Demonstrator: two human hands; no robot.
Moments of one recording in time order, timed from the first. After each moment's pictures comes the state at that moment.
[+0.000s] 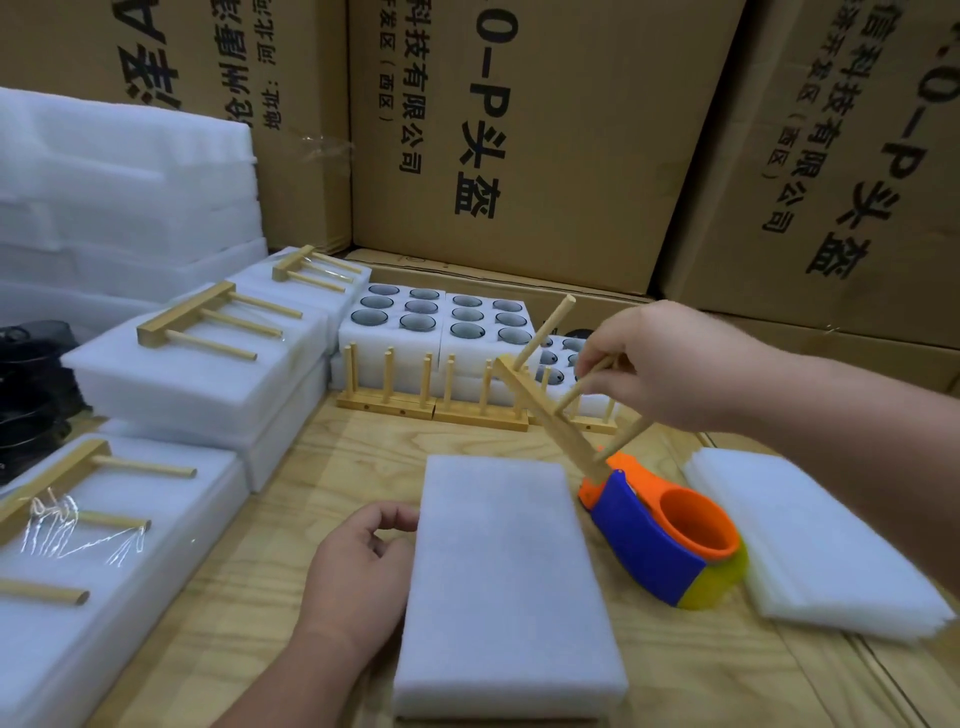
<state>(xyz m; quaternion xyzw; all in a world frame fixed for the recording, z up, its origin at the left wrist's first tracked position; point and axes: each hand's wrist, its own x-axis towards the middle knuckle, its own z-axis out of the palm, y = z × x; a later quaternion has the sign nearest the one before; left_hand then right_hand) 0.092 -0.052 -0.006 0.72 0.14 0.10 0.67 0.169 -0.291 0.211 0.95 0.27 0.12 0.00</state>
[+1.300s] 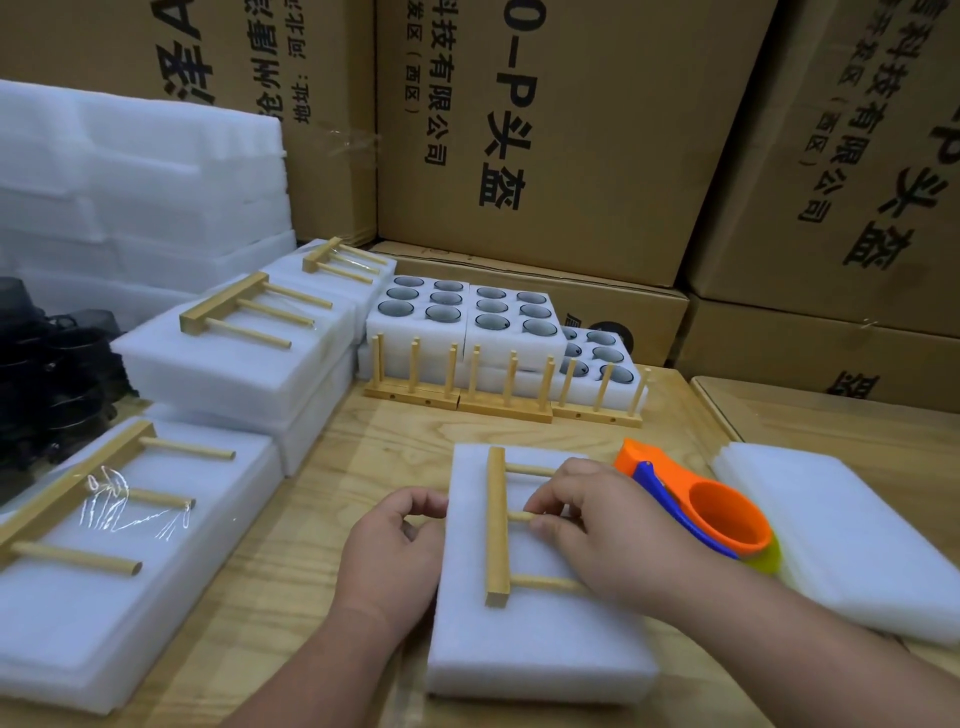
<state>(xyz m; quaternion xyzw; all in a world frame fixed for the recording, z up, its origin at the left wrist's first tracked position) 0.094 -0.049 -0.011 0.73 0.14 0.11 0.66 0.119 -0.255 0.079 0.95 0.24 0.01 -0.22</state>
